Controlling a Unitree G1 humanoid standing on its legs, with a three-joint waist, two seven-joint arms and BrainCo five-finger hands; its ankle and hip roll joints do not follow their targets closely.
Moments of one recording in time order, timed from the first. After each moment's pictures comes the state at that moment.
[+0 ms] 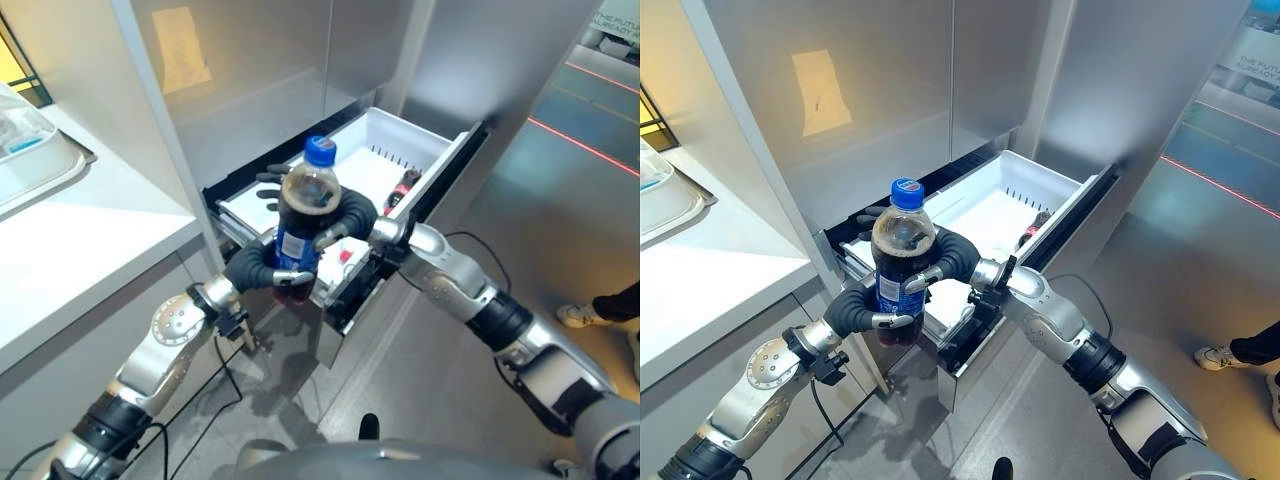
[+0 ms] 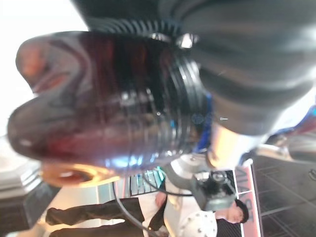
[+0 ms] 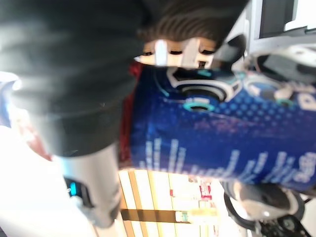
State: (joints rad) left arm -0.05 0.70 -0.33 -0.18 -0.53 -0.25 -0.36; right arm -0.64 -0.45 0.64 0.04 0.90 -0.06 0.45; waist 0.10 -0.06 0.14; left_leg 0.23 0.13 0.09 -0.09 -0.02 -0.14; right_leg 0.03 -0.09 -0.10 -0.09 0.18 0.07
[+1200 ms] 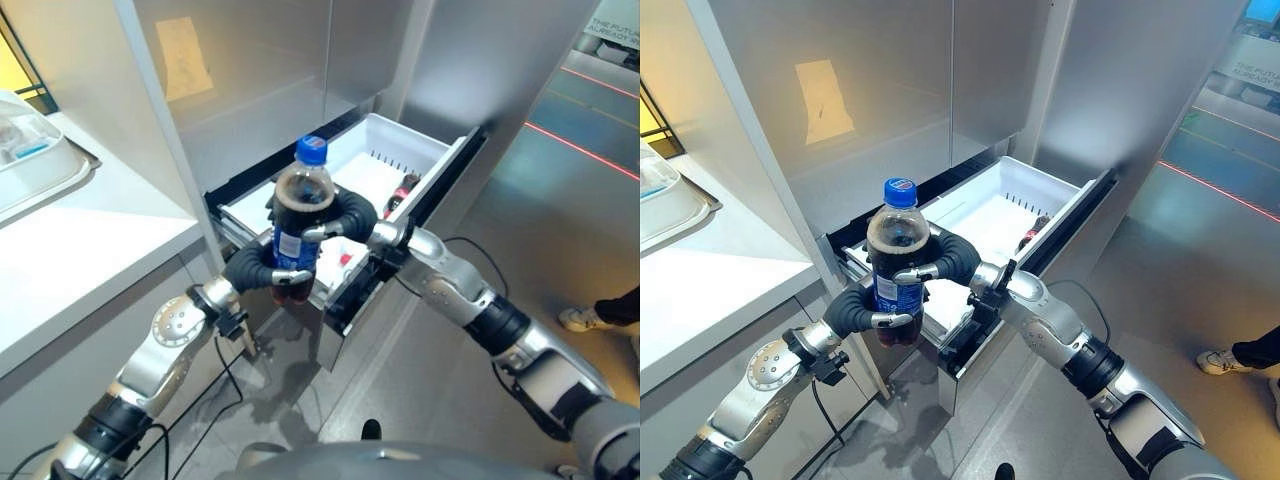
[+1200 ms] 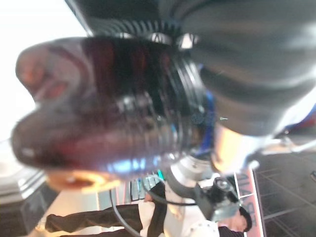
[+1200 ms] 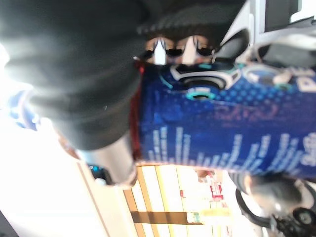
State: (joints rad) left arm -0.04 0.68 -0.33 -0.16 -0.52 -0.25 -0.35; right arm -0.60 -0.40 0.64 0.04 0.94 -0.06 0.44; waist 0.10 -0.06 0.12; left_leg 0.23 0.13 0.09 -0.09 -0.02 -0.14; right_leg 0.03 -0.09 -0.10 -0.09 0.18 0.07
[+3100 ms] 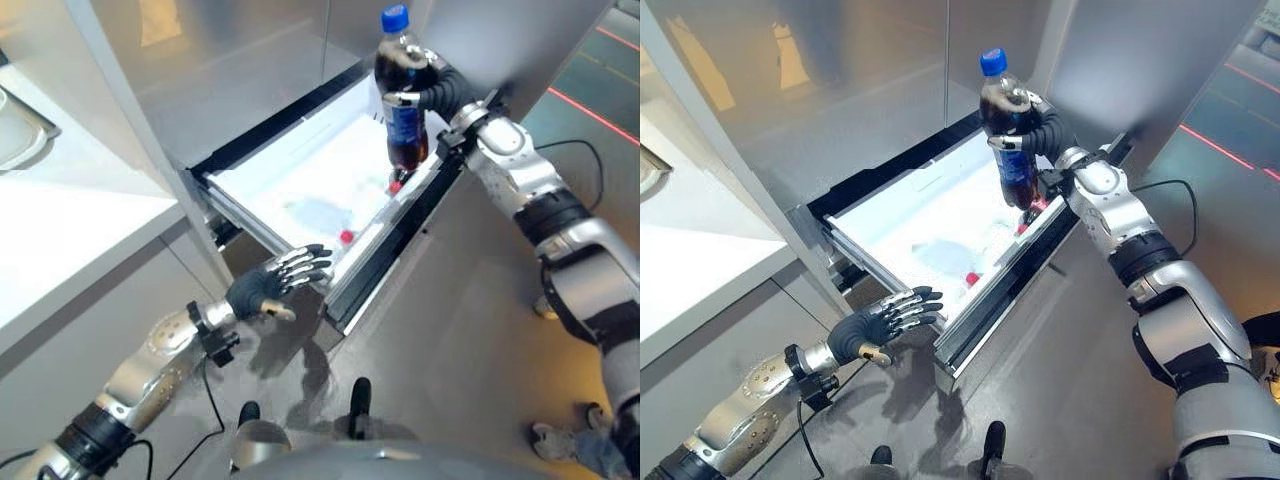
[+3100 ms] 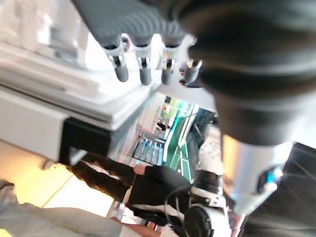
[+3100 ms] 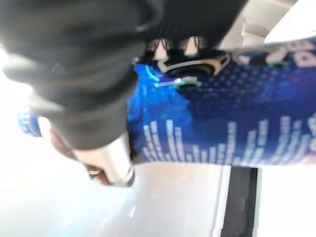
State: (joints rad) left arm 0.00 0.81 -0.42 -0.18 -0.84 -0.14 -0.52; right arm -1.17 -0.63 0.61 0.70 0.75 -0.18 0.12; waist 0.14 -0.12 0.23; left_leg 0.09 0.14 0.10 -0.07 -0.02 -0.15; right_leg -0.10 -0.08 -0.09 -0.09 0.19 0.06
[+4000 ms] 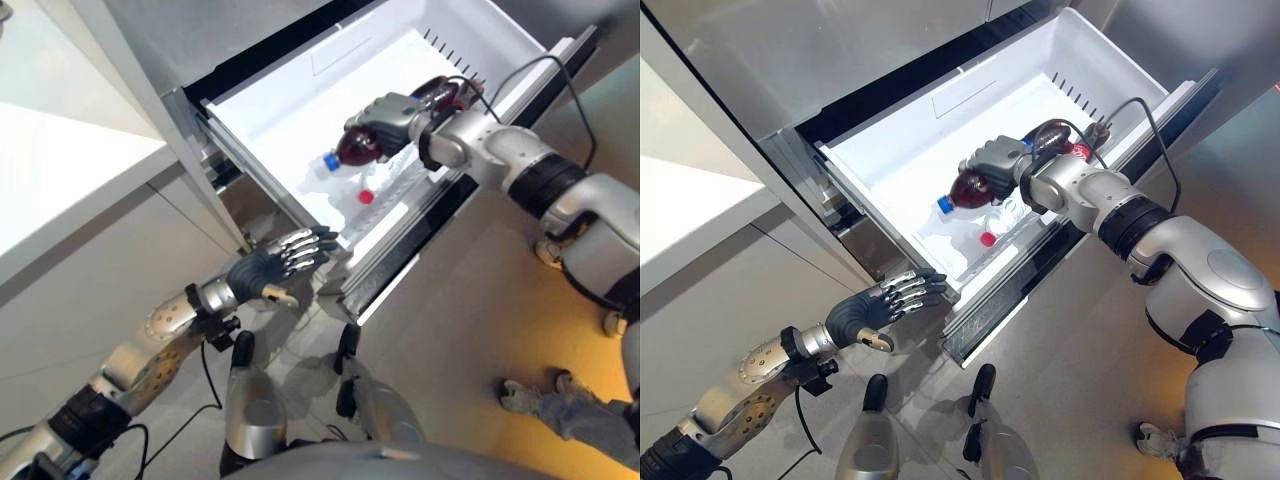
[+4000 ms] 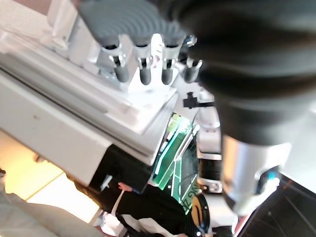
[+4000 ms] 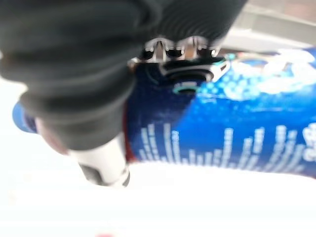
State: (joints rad) left arm -0.08 0.85 -0.43 -0.25 -0.86 -0.15 -0.47; right arm -1.41 -0.70 1.24 0.71 -0.64 -0.29 0.00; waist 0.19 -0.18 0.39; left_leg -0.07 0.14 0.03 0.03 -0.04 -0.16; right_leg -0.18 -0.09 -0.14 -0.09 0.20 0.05
